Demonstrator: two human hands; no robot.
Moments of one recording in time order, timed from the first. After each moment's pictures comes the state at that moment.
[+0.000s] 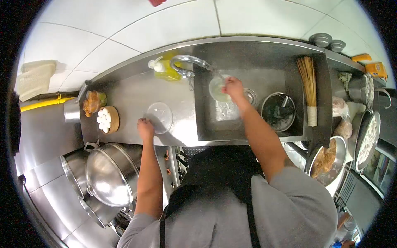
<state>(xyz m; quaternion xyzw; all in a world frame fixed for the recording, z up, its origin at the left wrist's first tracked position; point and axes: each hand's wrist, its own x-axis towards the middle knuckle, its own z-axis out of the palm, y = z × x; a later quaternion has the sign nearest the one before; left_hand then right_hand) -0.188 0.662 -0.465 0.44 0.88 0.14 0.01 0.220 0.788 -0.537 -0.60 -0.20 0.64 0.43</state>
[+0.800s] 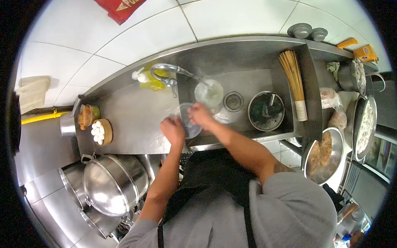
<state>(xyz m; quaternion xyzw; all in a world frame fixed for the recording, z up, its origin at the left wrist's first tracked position) 0.012 0.658 -0.471 0.57 0.79 0.22 0.04 0.165 0.715 -0.477 -0.55 -0.37 0.70 0.28</state>
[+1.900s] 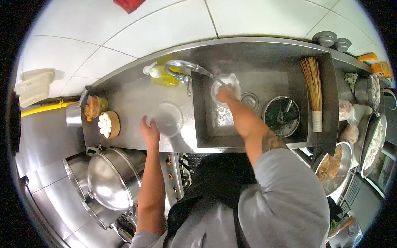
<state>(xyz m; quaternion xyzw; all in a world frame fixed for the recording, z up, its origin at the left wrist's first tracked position) -0.127 0.669 -0.442 0.55 0.82 0.16 -0.09 0.179 0.835 -0.705 -0.59 -0.74 0.31 -0.10</state>
